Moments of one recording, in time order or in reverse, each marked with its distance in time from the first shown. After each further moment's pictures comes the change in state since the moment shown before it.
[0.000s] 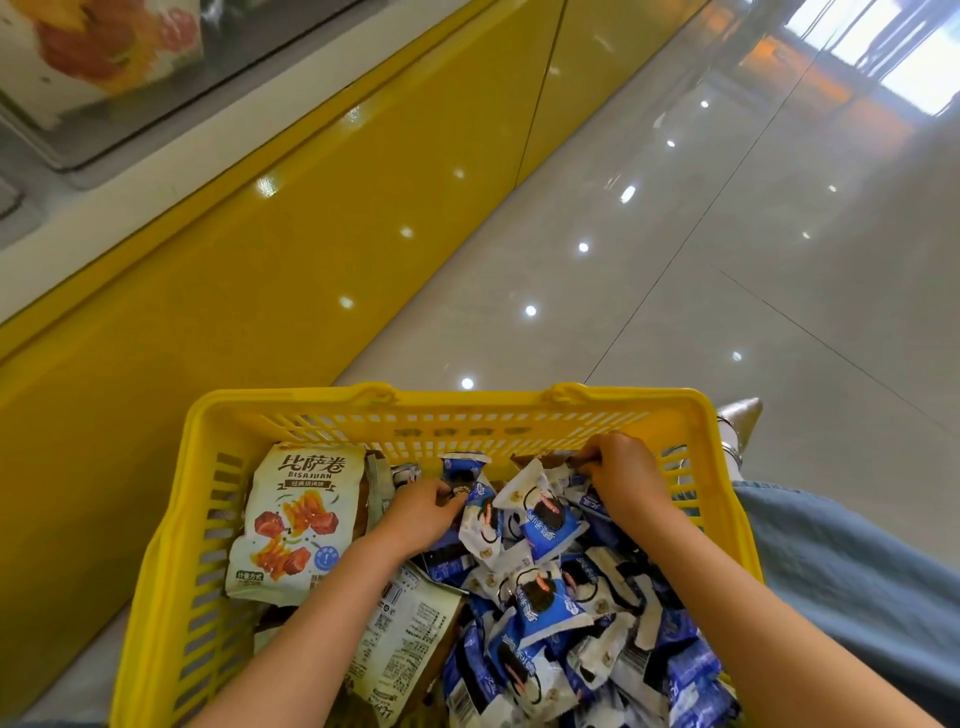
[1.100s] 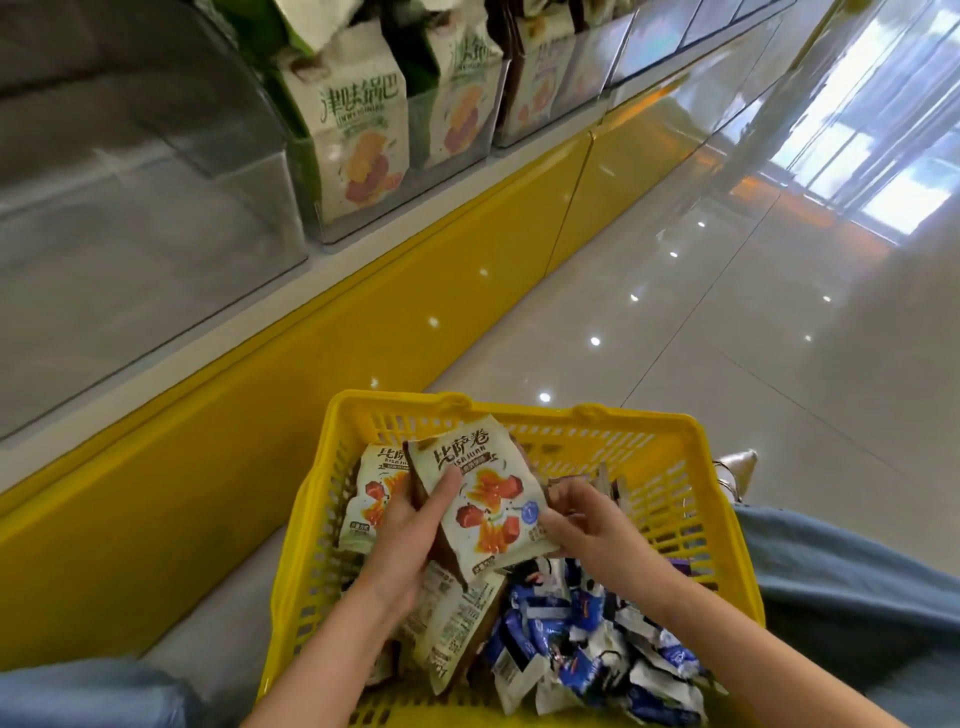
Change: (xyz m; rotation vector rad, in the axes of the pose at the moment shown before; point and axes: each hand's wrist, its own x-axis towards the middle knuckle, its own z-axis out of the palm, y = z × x) left_hand -0.153 0.007 -0.041 -1.189 0.214 0.283; right_hand -0.152 -0.090 -0.043 0.823 -0.359 -0.214
